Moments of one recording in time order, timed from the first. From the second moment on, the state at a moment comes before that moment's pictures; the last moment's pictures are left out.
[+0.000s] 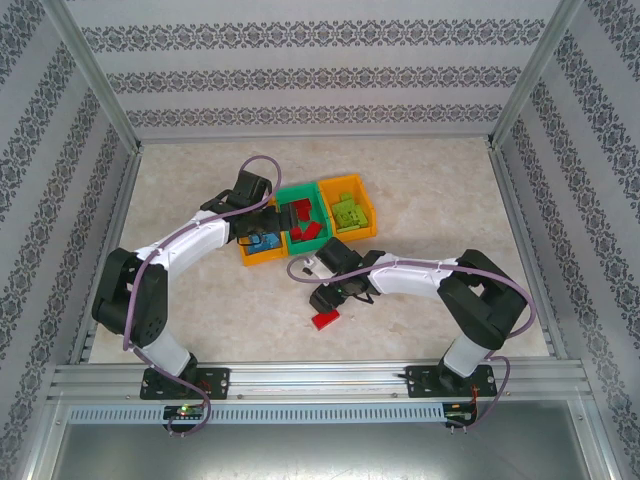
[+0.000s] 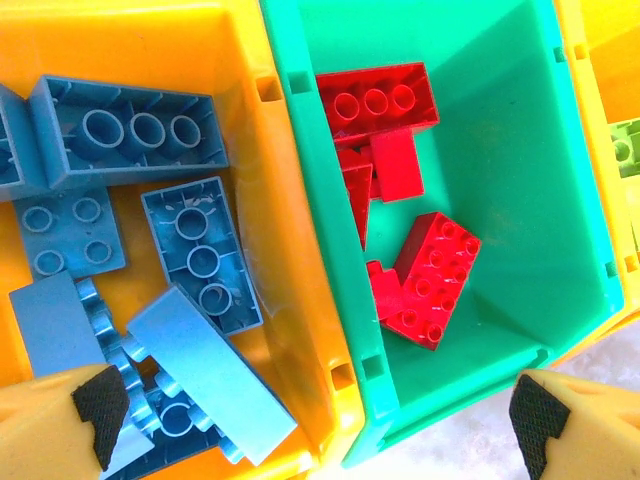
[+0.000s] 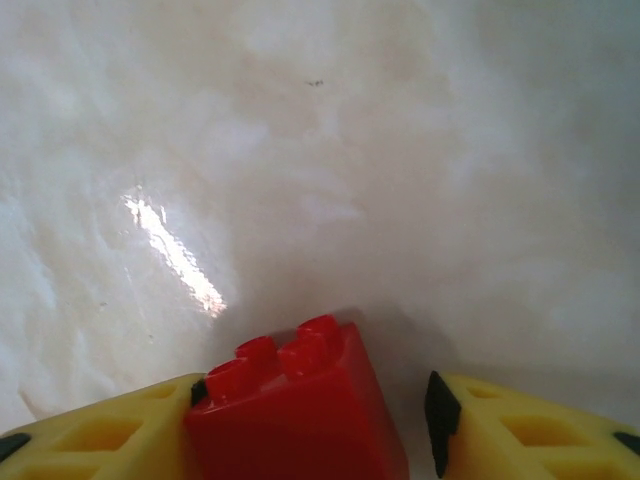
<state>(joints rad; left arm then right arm) -0.39 1.62 1.14 -0.46 0.07 -0.56 0.85 1.67 0.87 -0.36 -0.17 0.04</state>
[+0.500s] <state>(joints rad) -0.36 1.52 1.04 -0.46 0.06 -0.56 0.82 1.63 0.96 -0.34 -0.09 0.10</state>
